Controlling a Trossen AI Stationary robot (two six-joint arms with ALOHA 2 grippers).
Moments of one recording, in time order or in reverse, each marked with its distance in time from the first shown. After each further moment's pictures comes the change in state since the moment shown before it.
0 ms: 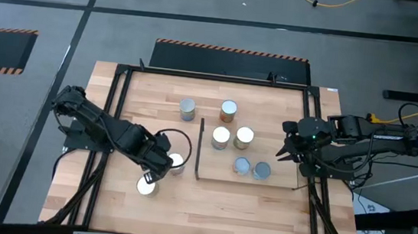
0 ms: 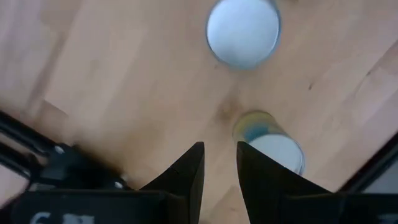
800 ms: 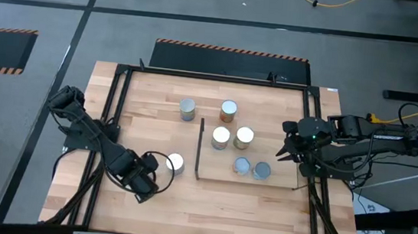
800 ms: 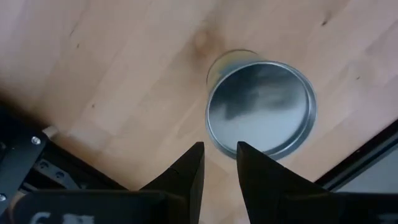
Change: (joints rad) left arm -0.199 -0.020 -0.298 0.271 0.123 -0.331; right arm 0.000 0.000 0.000 0.001 0.000 0.000
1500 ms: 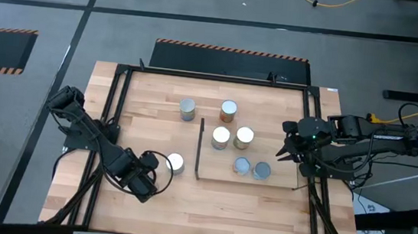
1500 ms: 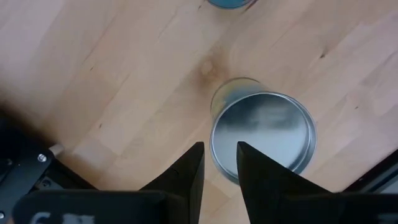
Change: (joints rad) left arm -0.014 0.000 -0.001 0.002 -0.107 -0.037; right arm 0.000 0.000 0.000 0.000 0.000 0.000
